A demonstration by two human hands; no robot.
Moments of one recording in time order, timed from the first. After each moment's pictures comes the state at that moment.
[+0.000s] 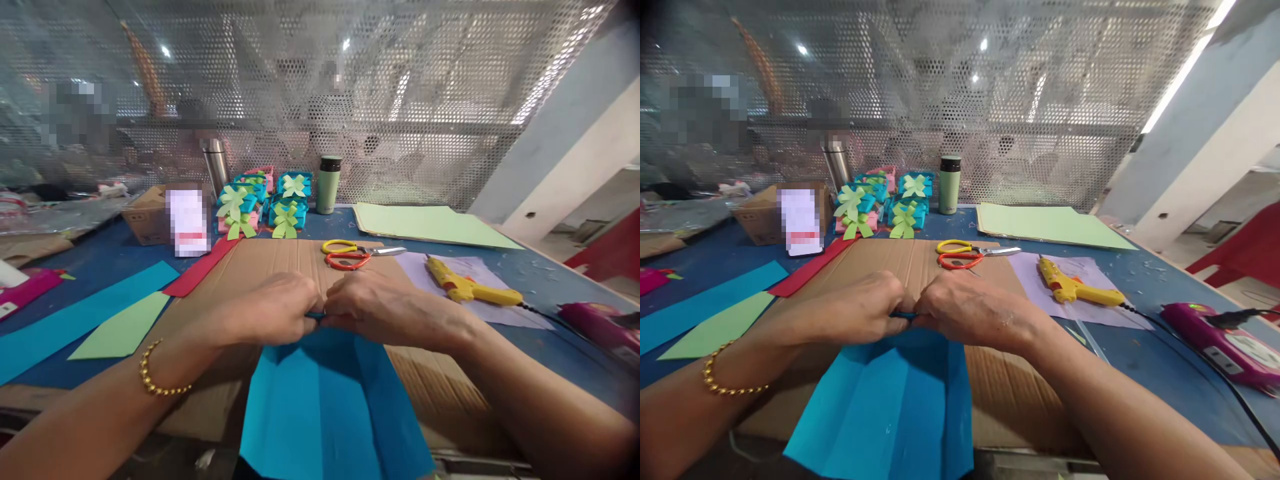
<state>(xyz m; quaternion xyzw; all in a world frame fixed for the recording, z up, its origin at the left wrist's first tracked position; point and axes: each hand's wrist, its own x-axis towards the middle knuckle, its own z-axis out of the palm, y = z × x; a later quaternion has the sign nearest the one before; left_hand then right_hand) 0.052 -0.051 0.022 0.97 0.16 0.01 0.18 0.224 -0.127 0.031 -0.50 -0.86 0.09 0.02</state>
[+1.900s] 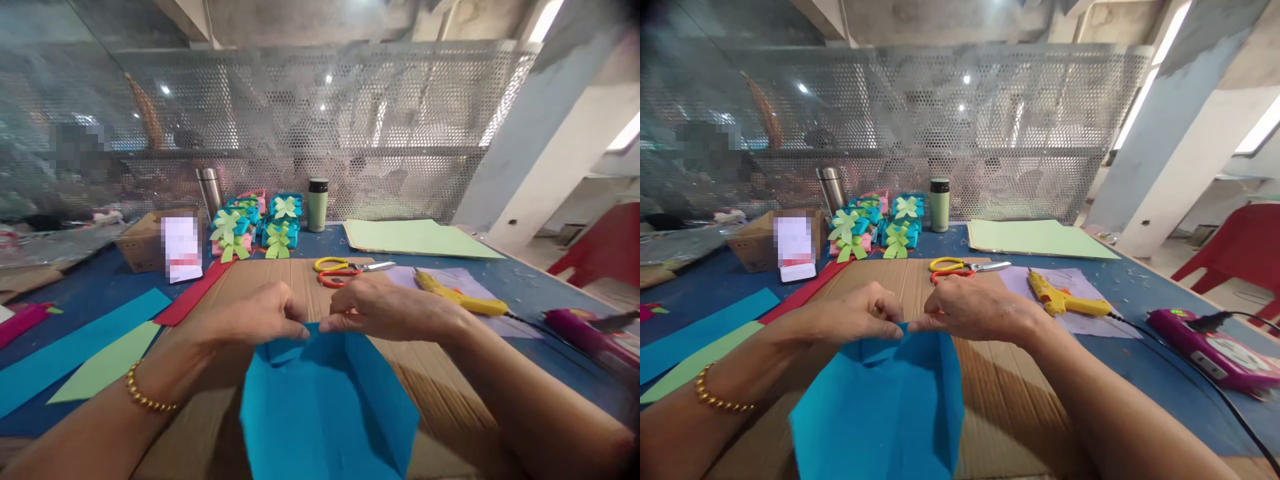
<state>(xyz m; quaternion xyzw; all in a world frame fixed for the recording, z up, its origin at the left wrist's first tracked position) 0.048 -0.022 0.018 0.90 0.17 0.00 0.40 0.243 -0.125 0.046 -0.57 -0.81 0.08 0.03</state>
